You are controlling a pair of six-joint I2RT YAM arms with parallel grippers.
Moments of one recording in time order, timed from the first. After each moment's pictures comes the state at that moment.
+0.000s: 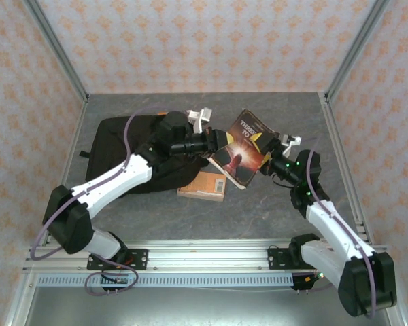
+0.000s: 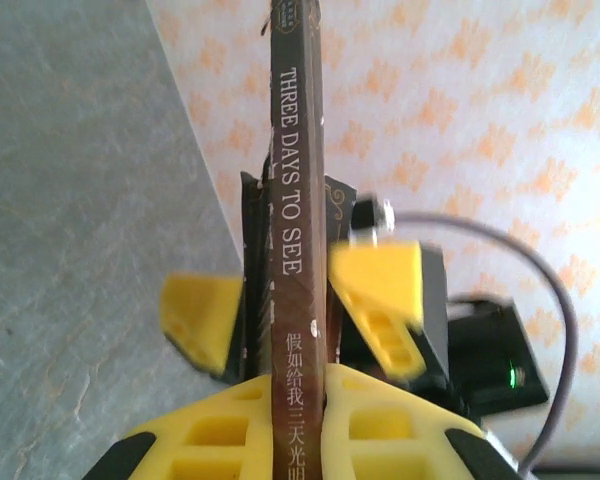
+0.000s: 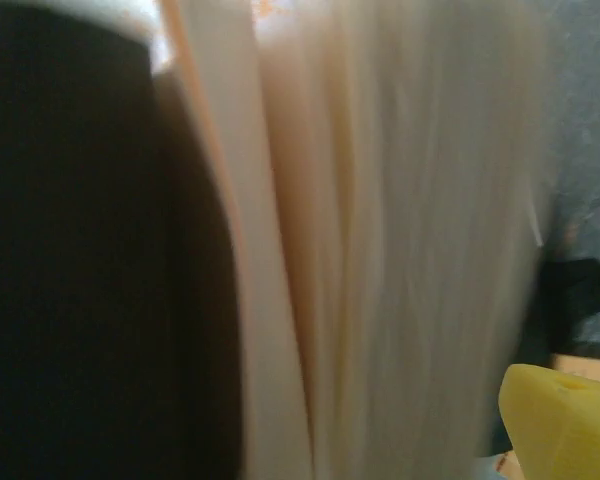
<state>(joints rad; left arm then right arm) -0.63 1.44 1.11 0.11 0.50 -1.05 0.24 0.88 0.45 0.39 -0.54 1.36</state>
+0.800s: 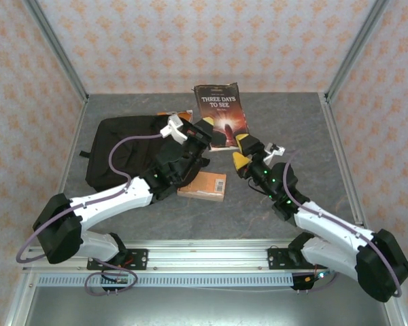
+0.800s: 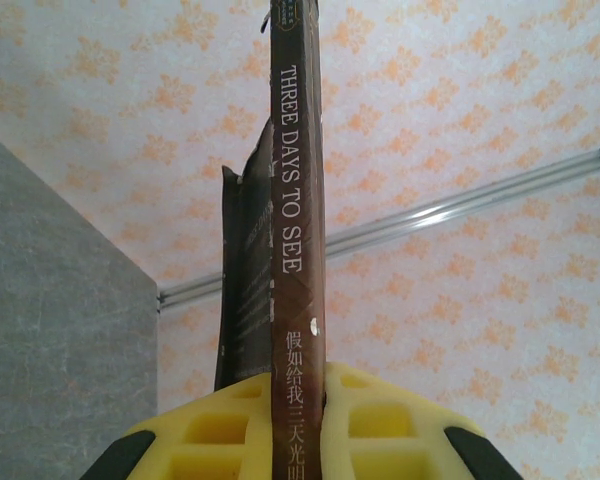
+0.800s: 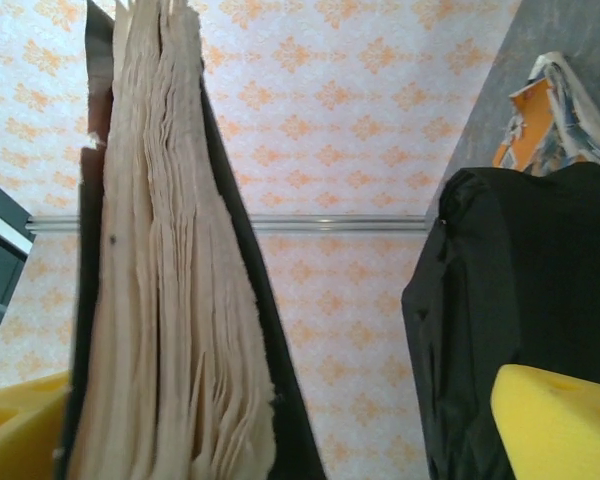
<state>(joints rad) -0.82 1.36 0.91 0.57 -0.42 -1.23 0.65 1.01 0.46 0.61 0.03 1.57</state>
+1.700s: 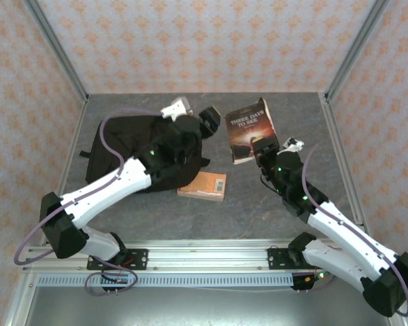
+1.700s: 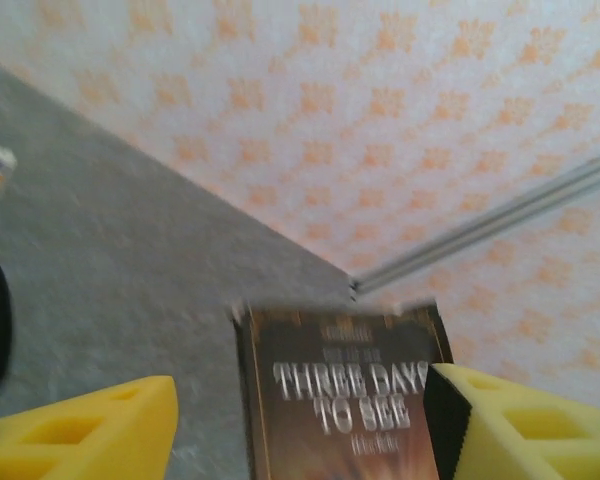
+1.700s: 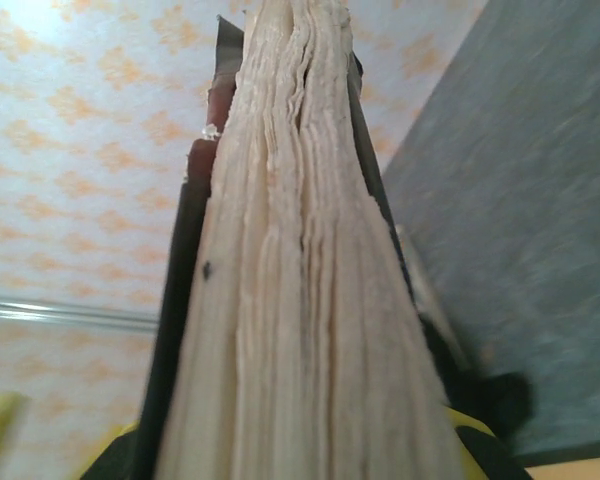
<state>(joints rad) -0.77 1.44 1.40 -0.28 -0.47 -0.97 0.60 0.82 0.66 -0.06 0.29 1.28</state>
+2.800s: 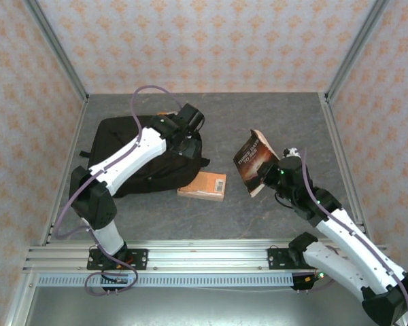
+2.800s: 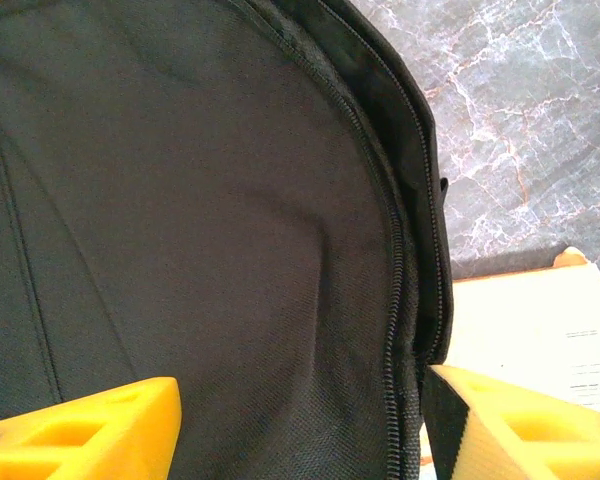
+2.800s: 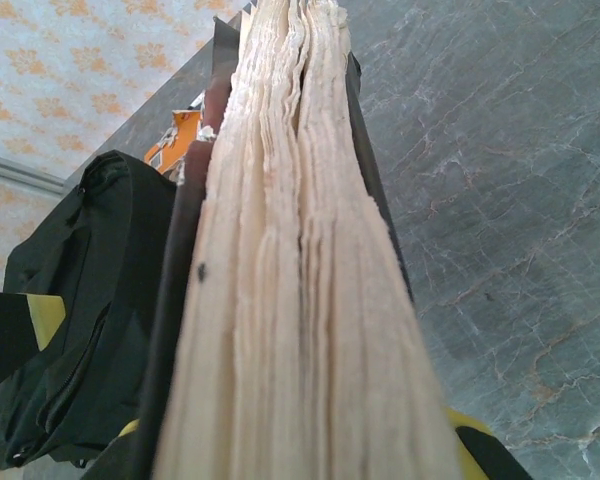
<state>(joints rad) -0.59 1.73 1.61 -1.07 -0.23 -0.30 0.55 0.73 0.71 -0.56 0.11 0.92</state>
